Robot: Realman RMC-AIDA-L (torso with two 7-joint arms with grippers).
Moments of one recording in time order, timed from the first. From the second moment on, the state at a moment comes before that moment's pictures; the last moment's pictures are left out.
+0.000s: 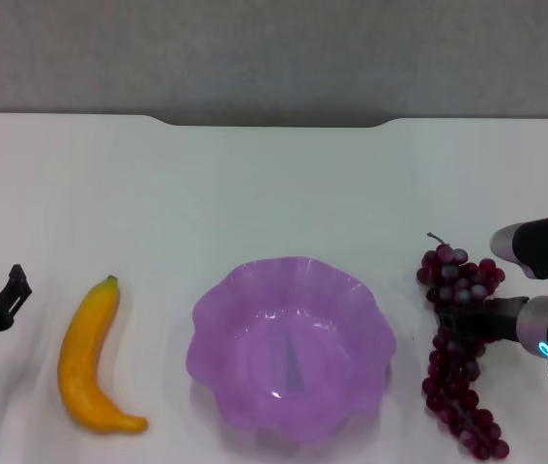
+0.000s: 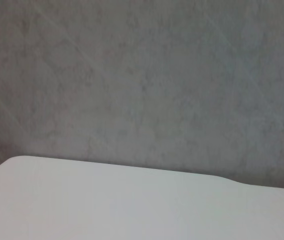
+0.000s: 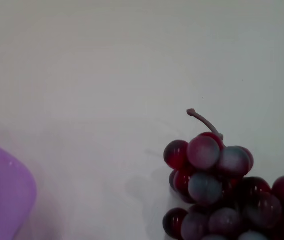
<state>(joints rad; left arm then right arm) -0.32 -2.05 -0.94 -0.26 2.27 0.89 -0.19 0.49 2.01 1.30 0.73 -2.32 0.33 -0.30</state>
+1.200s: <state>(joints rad) -0.31 -2.05 -0.95 -0.26 2.27 0.90 -0.19 0.43 2.01 1.19 0.72 -2.32 0.08 -0.29</state>
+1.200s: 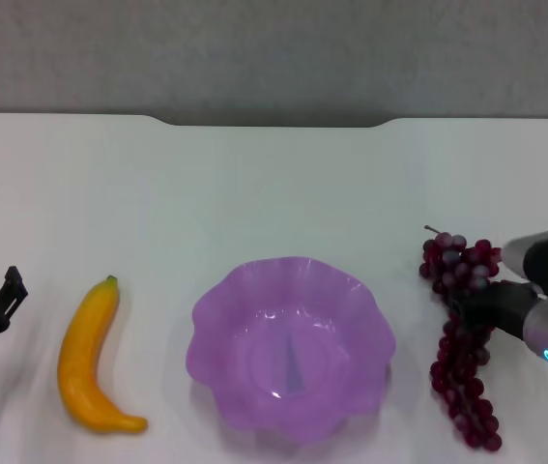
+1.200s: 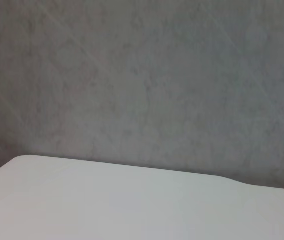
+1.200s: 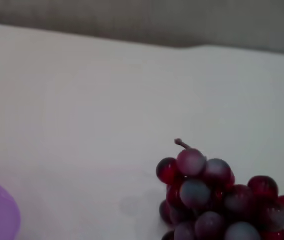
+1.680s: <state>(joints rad) -0.31 -2.05 -0.95 -0.26 2.27 0.90 -0.19 0.37 2.01 1.03 0.69 -2.33 -0.27 -0.29</state>
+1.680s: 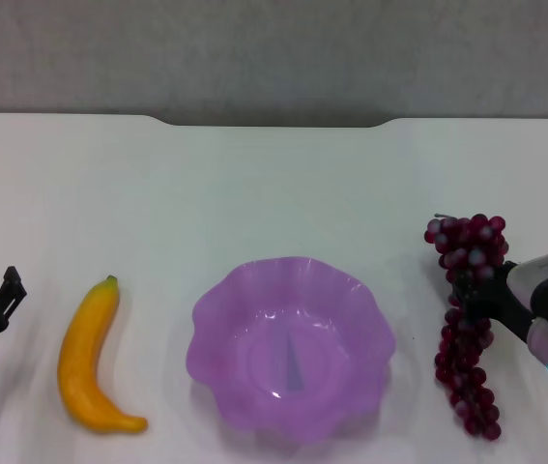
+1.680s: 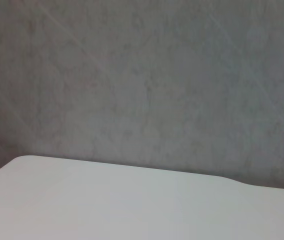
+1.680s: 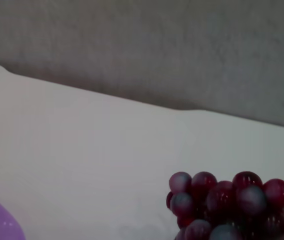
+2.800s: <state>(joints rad) -0.31 -2.05 -0.95 -0.26 2.27 0.90 -0.19 0.25 2.00 0.88 0.98 -2.52 -0.71 -0.29</state>
